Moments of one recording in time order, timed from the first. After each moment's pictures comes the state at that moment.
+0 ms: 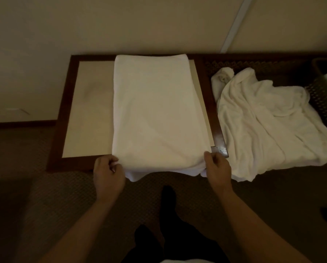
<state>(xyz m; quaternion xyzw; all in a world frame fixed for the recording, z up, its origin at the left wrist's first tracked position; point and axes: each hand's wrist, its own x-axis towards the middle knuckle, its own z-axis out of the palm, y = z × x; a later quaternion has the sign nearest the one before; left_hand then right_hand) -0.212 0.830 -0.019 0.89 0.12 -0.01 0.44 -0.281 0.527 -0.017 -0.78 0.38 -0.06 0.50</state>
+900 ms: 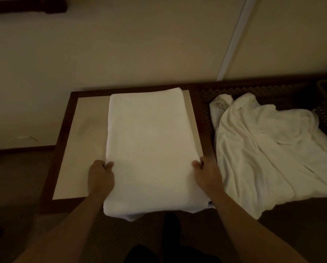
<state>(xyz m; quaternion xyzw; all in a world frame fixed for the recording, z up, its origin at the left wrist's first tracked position) -0.077 0.792 -0.012 0.92 0.19 -0.07 0.32 -0.162 0.468 -0.013 -0.86 0.30 0.02 0.41</state>
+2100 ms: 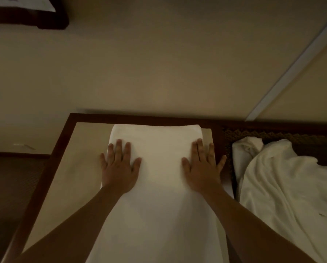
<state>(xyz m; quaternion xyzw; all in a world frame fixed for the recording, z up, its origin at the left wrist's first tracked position) 0.109 0.727 -0.047 1.00 -0.03 -0.08 0.05 0.069 0.457 -0.037 -0.98 0.12 0.11 0.10</state>
